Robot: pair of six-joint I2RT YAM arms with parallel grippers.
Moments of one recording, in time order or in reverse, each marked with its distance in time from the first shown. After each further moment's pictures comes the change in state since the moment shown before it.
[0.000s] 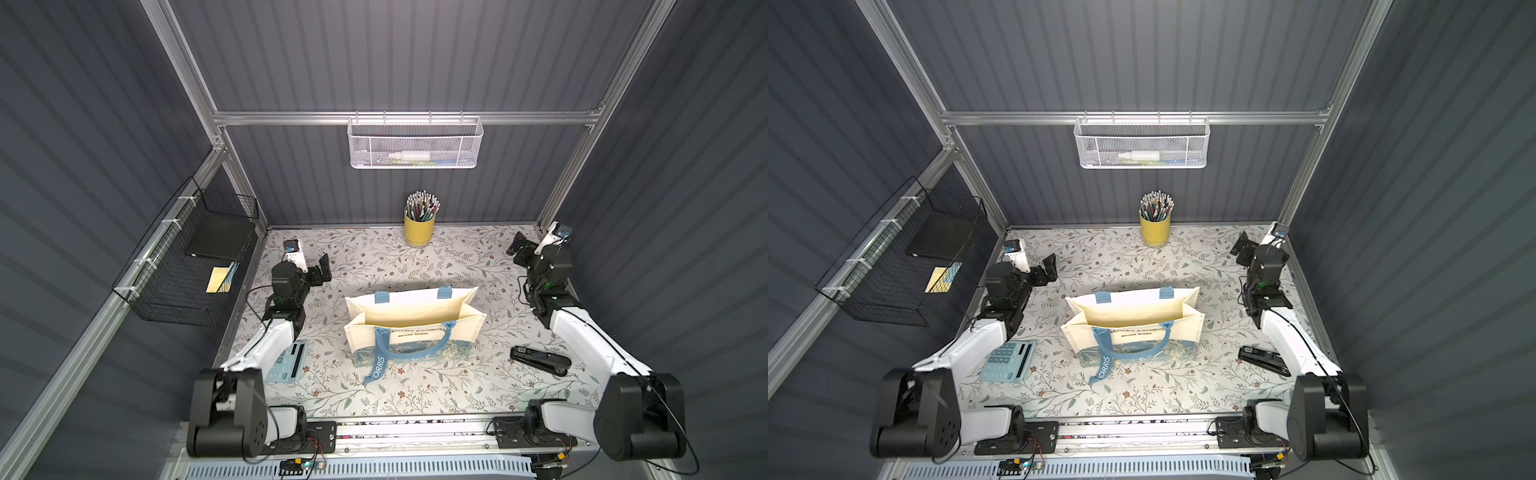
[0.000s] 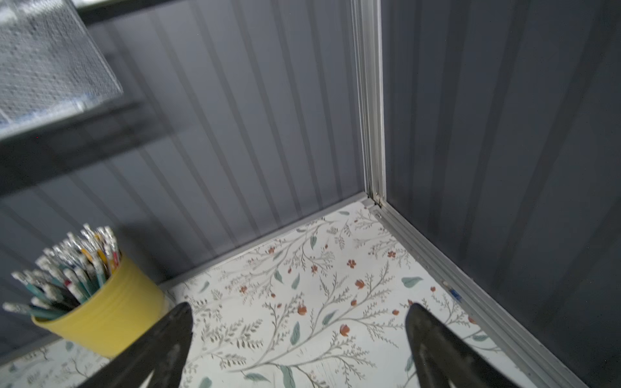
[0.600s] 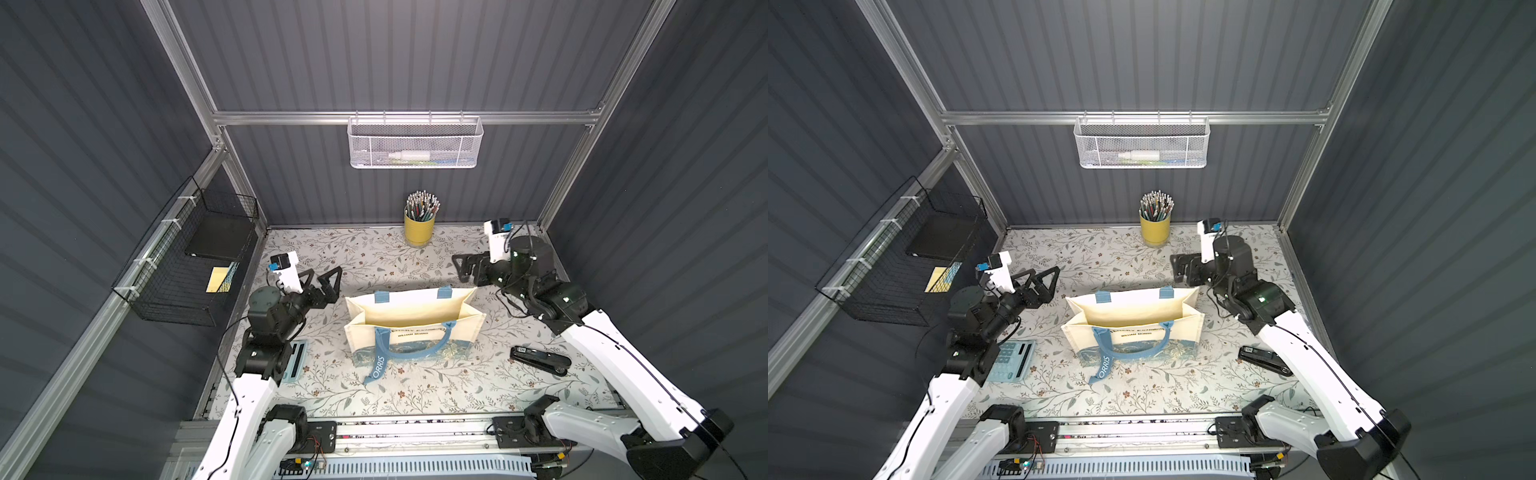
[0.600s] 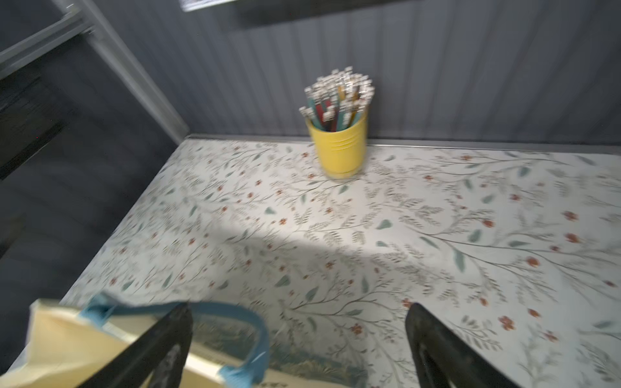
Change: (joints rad) left arm -0.068 -0.513 -0.029 -0.396 0.283 -0.304; right arm 0.539 -0.100 0.362 -0.762 -0.303 -0.062
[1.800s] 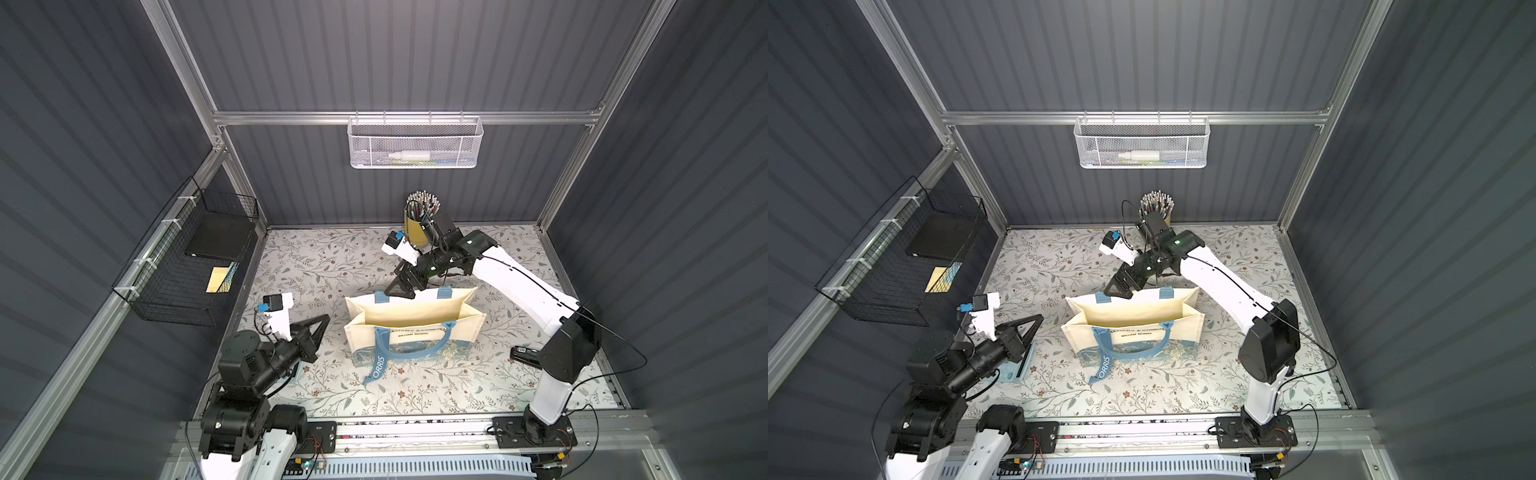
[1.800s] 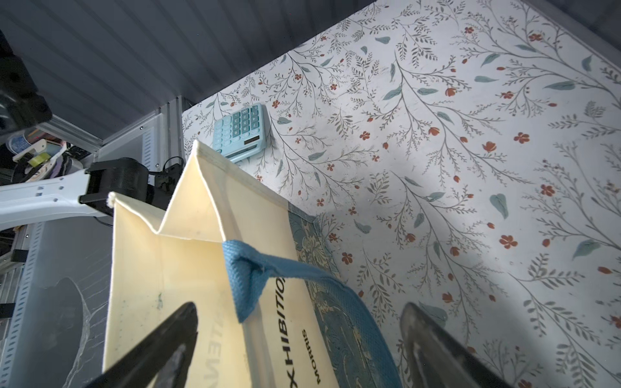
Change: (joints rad) left arm 0.000 -0.375 0.101 -0.648 0.193 -0.035; right arm 0.083 0.672 0.540 -0.312 -0.646 -0.517
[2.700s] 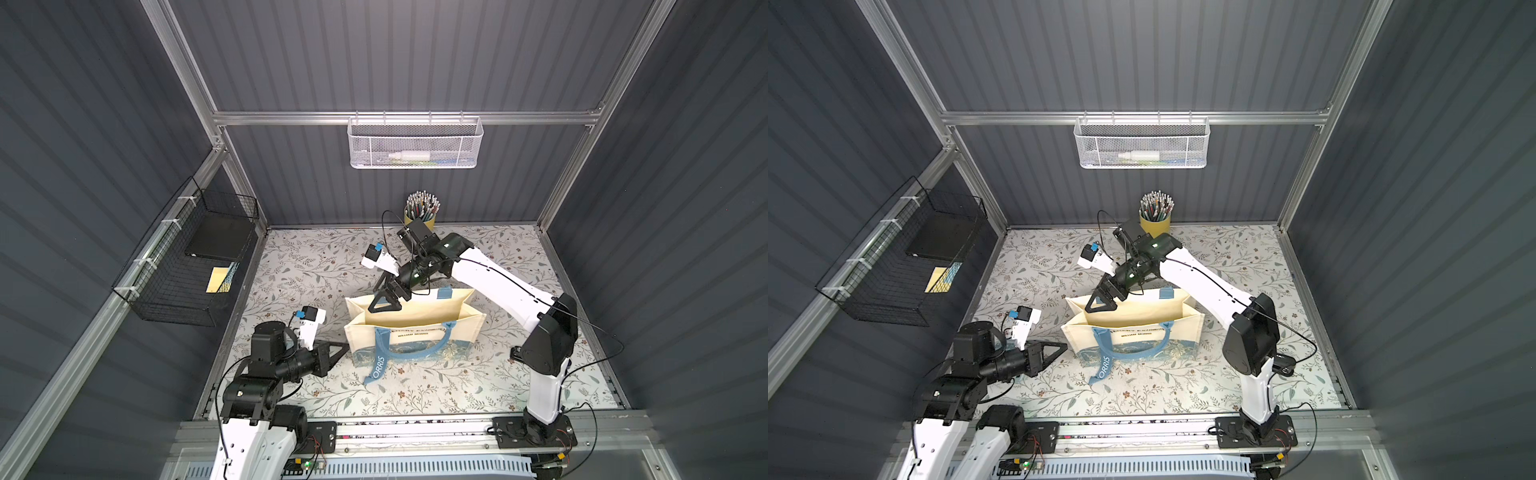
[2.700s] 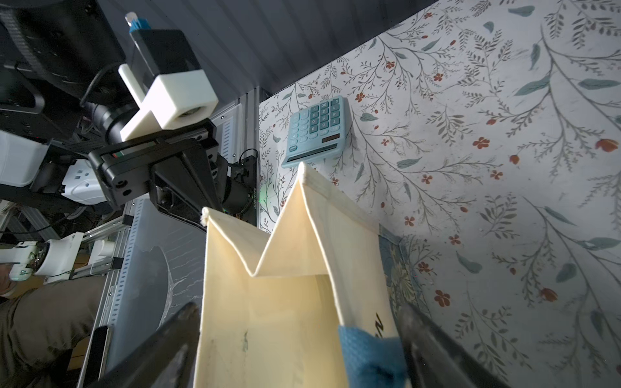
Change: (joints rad) left arm 0.018 0.150 -0.164 -0.101 0.271 0.190; right arm 0.106 0.120 0.112 -0.097 -0.187 0.002
